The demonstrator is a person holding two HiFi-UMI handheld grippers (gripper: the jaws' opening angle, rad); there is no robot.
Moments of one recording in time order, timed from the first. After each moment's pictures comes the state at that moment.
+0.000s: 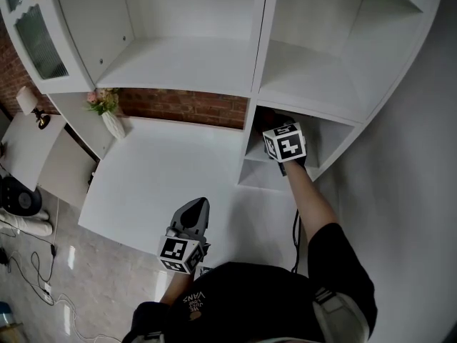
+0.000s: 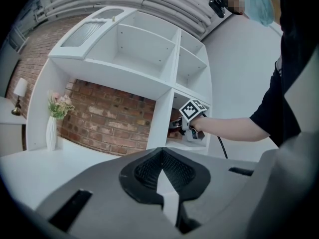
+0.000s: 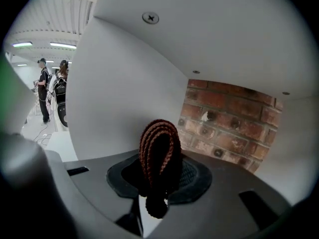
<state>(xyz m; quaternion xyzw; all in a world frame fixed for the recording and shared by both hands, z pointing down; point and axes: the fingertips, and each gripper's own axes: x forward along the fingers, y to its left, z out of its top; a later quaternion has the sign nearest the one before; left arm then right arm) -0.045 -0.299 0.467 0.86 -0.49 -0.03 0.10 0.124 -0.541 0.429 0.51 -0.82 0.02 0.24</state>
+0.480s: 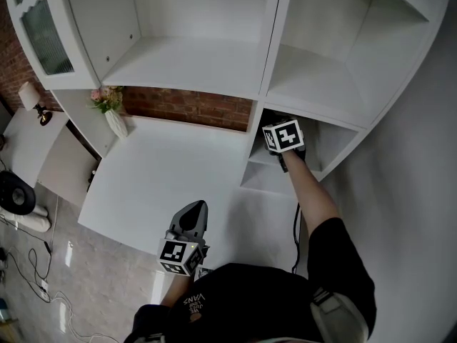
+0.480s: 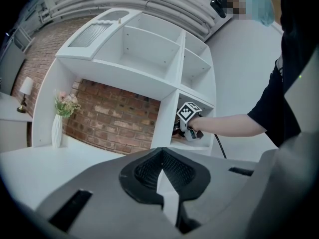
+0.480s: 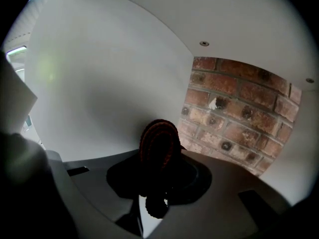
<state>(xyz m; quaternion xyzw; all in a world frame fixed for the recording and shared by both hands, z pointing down) -0.059 -0.296 0.474 0.85 -0.51 -0.03 0.11 0.119 -0.566 0.456 0.49 -0.81 0.06 0.30</state>
